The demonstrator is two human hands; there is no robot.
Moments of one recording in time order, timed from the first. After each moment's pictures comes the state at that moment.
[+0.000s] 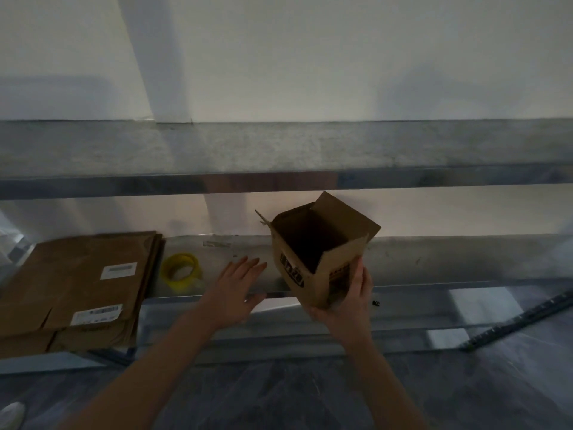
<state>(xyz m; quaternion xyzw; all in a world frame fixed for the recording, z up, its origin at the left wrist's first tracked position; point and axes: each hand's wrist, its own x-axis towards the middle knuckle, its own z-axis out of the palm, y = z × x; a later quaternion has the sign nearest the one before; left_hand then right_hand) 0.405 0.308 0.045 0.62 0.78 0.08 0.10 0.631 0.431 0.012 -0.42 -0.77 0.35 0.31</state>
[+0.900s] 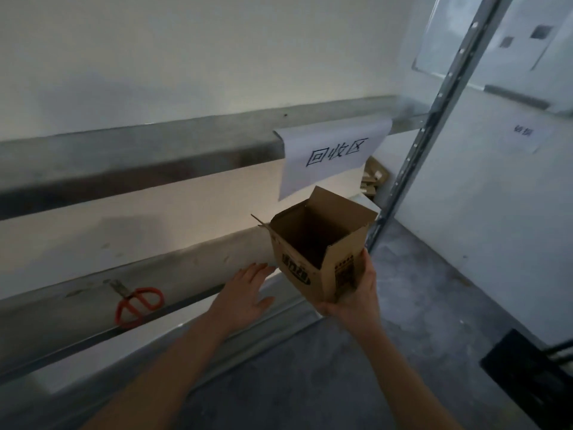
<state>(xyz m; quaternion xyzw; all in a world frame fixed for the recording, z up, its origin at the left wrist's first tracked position) 0.793 0.567 0.037 0.76 0.62 0.14 0.16 1.050 0.595 0.044 -0.56 -0.67 0.28 0.40</state>
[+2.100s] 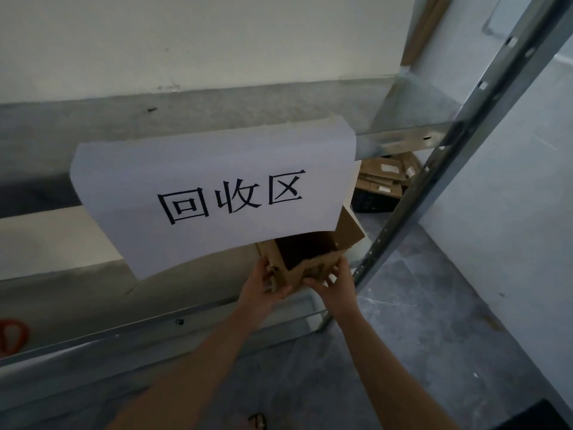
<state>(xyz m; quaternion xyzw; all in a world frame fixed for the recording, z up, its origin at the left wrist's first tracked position) 0.990 0.840 -0.041 0.39 0.69 0.45 0.42 1.157 0.918 -0.057 -0.52 -0.61 0.50 0.32</state>
